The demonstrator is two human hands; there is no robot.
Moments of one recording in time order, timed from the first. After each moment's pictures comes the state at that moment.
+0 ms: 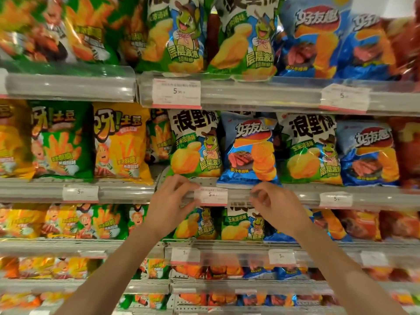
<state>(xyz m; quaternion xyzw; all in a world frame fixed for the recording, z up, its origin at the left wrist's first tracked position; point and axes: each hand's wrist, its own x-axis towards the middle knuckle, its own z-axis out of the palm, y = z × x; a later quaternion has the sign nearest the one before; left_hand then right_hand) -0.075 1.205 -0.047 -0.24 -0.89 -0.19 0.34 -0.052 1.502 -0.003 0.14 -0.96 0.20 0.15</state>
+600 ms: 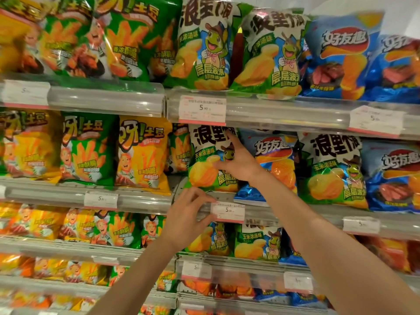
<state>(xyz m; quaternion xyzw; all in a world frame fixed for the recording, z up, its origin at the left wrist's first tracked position) -0.074 1.208 -0.046 -0.21 -0.89 -0.26 0.31 -0.170 1.379 0.073 0.19 -0.87 0.45 0.05</state>
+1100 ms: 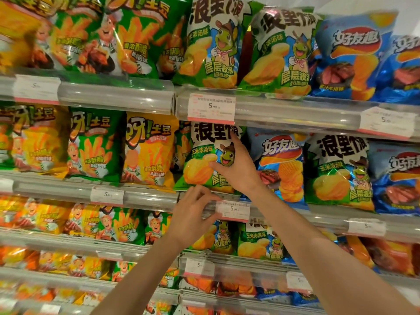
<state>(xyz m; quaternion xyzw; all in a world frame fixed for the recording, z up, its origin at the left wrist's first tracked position) -0.074 1.209 -0.048 -0.21 -0.89 -0.26 0.32 -0.148 1.359 0.052 0.18 -0.86 0.44 0.17</state>
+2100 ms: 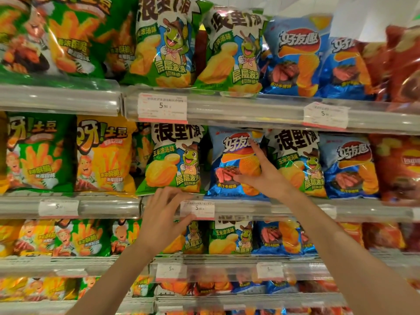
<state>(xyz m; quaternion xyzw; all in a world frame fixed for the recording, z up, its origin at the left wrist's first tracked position) -0.080 1.225 -0.052 -0.22 -0.88 -0.21 0.35 -0.124 1.513 0.056 0.14 -0.87 0.47 0.05</state>
